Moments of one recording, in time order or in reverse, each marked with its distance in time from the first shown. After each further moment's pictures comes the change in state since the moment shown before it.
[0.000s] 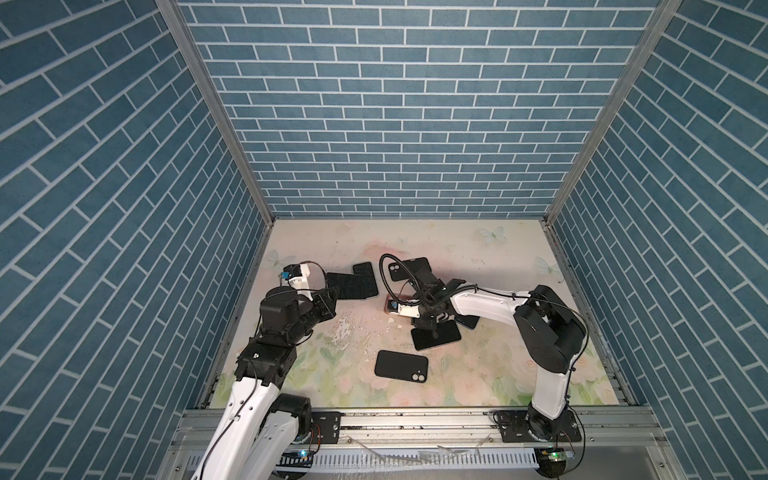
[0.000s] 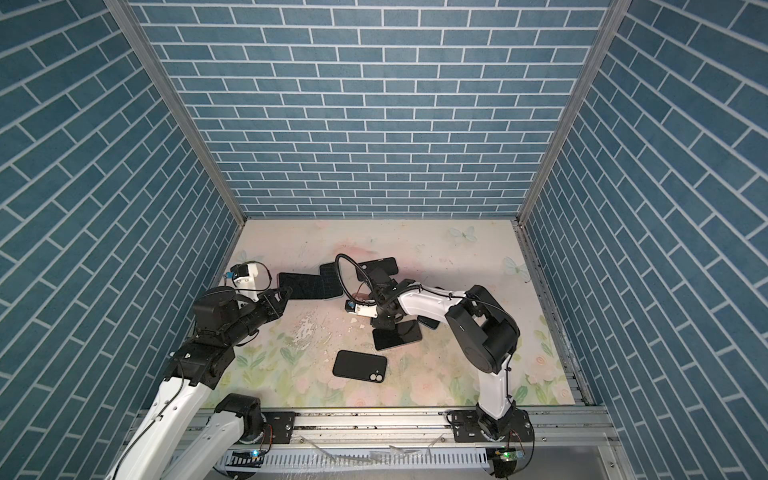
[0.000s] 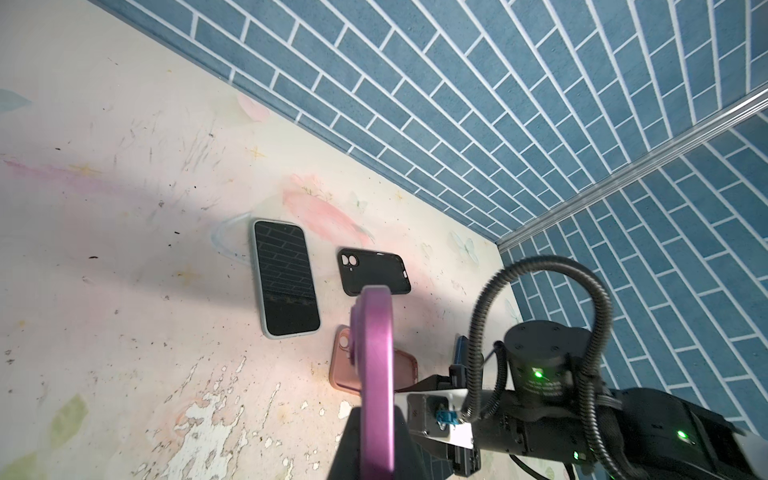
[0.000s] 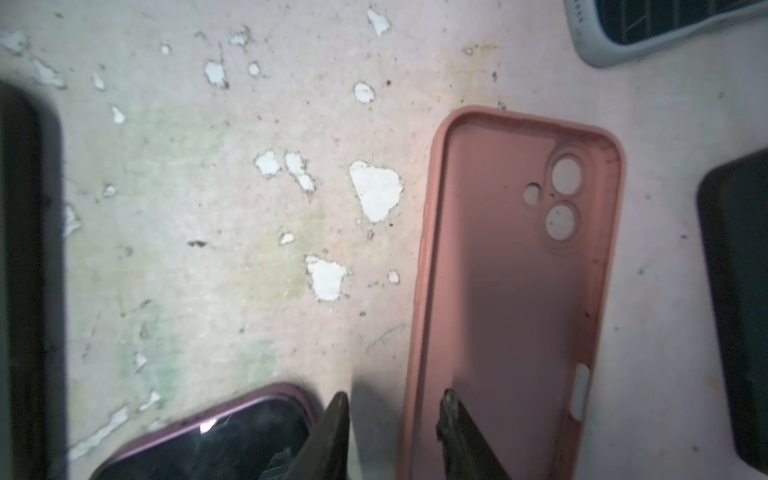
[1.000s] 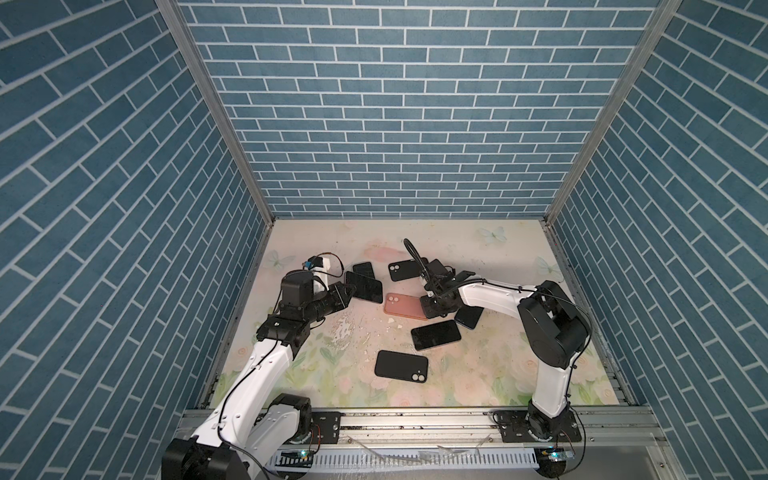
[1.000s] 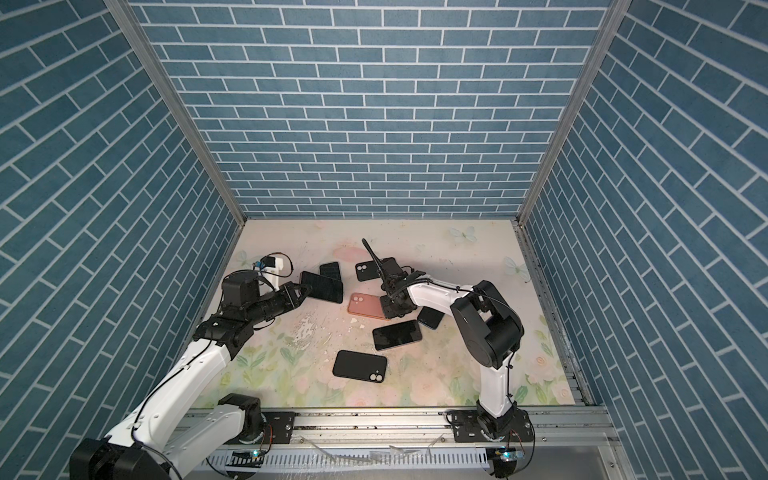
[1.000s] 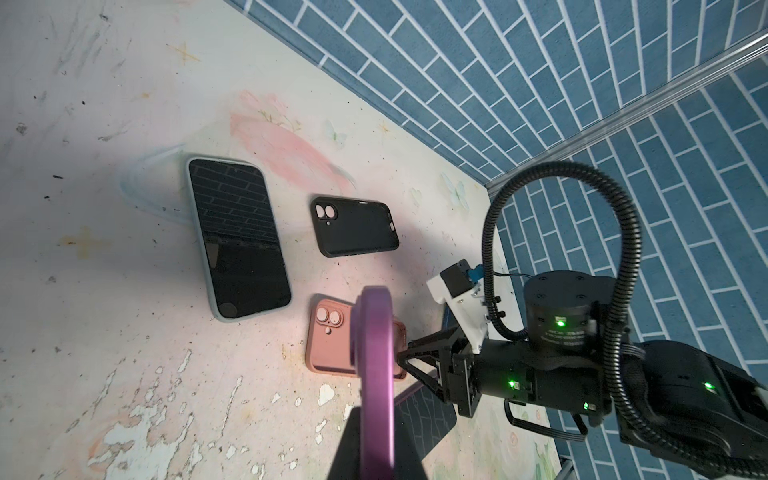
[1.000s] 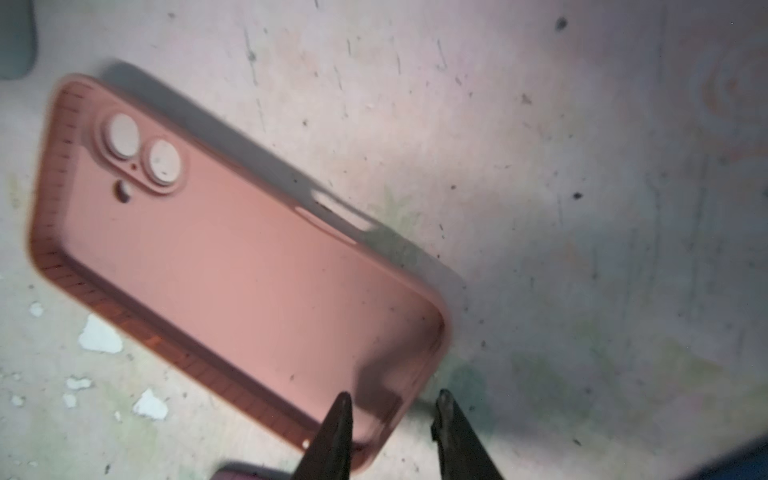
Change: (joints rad) left arm -0.001 0.271 0.000 0.151 0.173 0.012; right arm -0.106 0.060 0.062 -0.103 0.088 1.093
